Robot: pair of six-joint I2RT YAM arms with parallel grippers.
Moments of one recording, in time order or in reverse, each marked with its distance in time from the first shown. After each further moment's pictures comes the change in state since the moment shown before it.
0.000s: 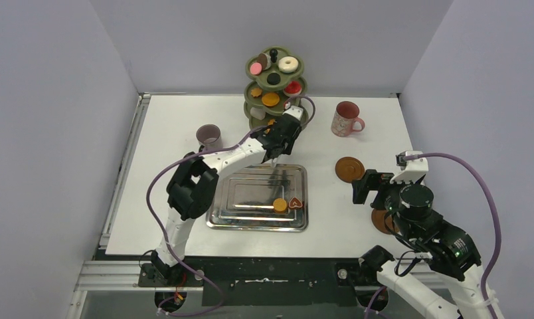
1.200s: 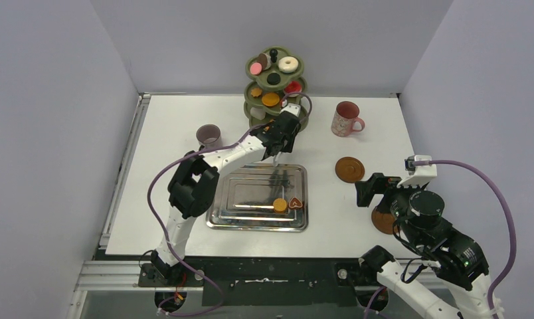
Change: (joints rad) left arm 0.014 0.005 0.006 -0.025 0.034 -0.094; right arm 0.000 -0.048 0.010 -0.010 -0.018 0.009
